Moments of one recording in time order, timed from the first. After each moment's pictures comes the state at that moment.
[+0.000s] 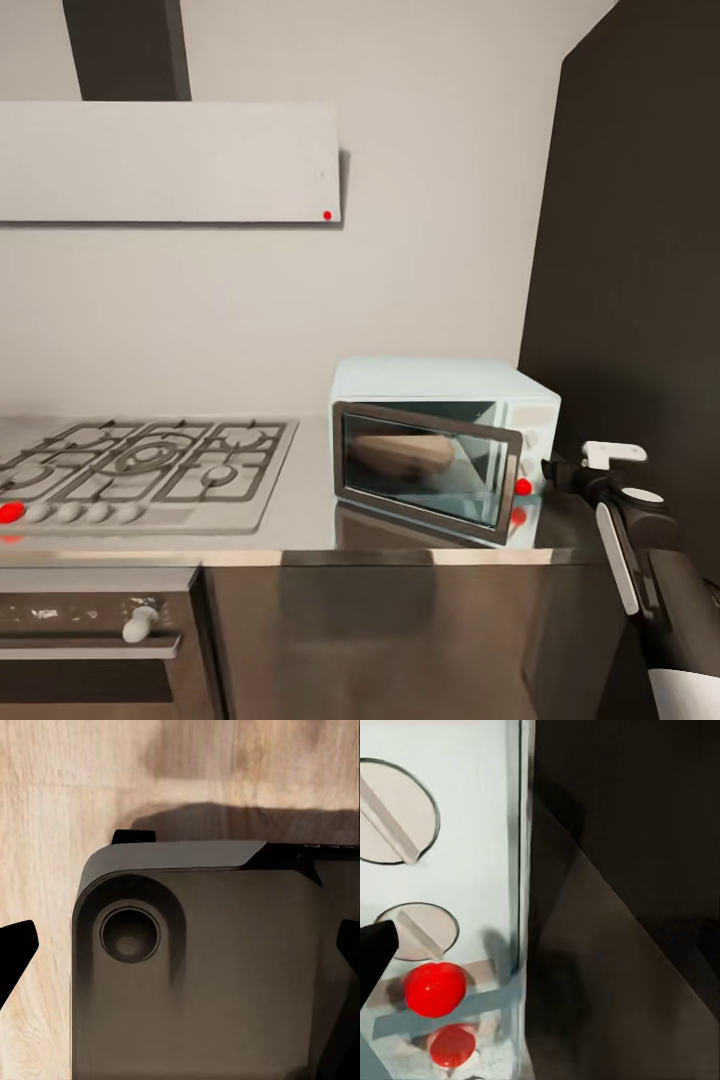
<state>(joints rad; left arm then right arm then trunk) 0.00 -0.03 0.02 -0.06 0.03 -0.05 0.00 -0.49 -0.17 -0.21 -1.46 0.02 0.74 -0.01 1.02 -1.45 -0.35</state>
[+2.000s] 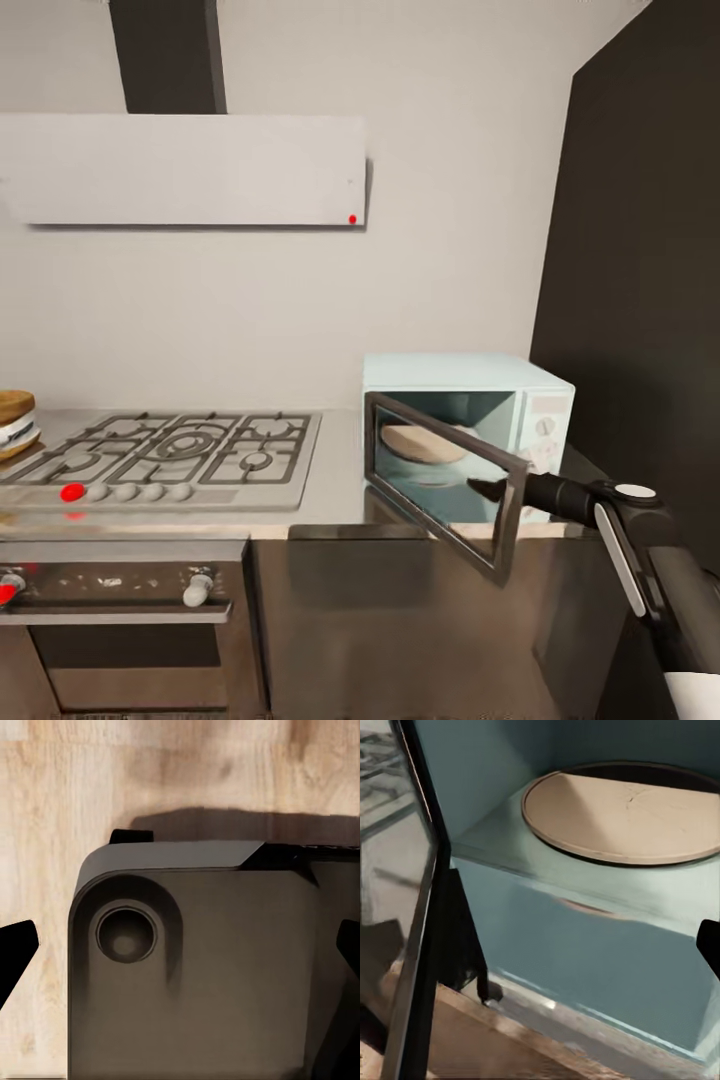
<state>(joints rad) 0.00 -0.04 0.03 -0.06 0.03 -0.05 0.00 -0.49 -0.25 -0.10 -1.46 0.02 0.75 0.75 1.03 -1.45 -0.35</state>
